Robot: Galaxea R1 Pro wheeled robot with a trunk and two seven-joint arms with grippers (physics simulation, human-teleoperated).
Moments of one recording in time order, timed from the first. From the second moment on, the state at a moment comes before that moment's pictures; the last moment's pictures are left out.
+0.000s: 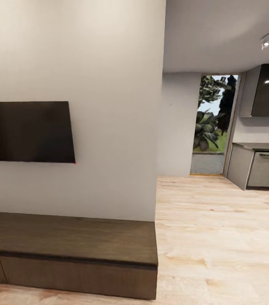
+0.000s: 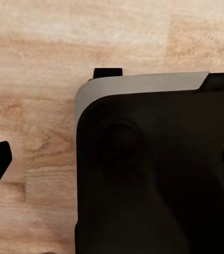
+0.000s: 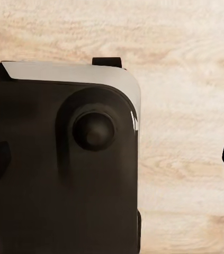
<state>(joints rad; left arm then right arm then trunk) 0.01 0.02 0.00 -0.07 0.00 0.00 0.00 -0.03 -0.04 0.00 0.01 0.00 0.00 0.00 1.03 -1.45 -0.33</state>
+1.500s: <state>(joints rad) 0.01 0.02 0.00 -0.07 0.00 0.00 0.00 -0.03 -0.04 0.00 0.01 0.00 0.00 0.00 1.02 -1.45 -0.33</state>
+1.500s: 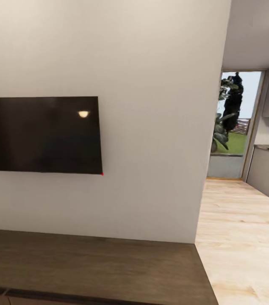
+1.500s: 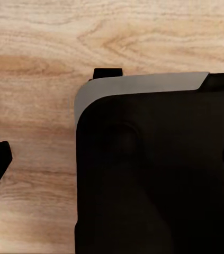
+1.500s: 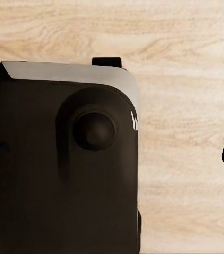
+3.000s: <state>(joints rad) 0.01 0.02 0.00 -0.07 0.00 0.00 0.00 -0.03 -0.04 0.00 0.01 0.00 0.00 0.00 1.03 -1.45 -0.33</state>
